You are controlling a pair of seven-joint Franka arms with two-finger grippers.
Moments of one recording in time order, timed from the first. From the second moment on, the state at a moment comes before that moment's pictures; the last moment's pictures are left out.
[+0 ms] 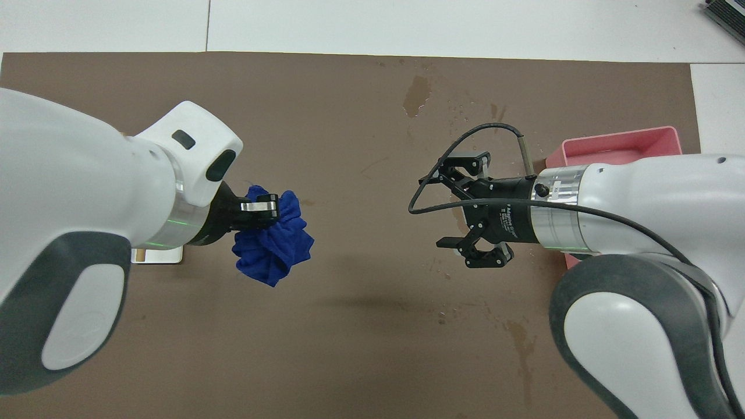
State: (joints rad) left arm -0.38 -0.05 -0.15 -1.67 -0.20 1.81 -0.60; right arm 0.27 -0.10 0.06 -1.95 0.88 2.12 1.24
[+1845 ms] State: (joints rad) left arm -0.59 -0.02 -0.14 -1.70 -0.20 2.07 -0.88; right arm 0.35 0.00 0.06 -1.93 0.90 2.11 1.25
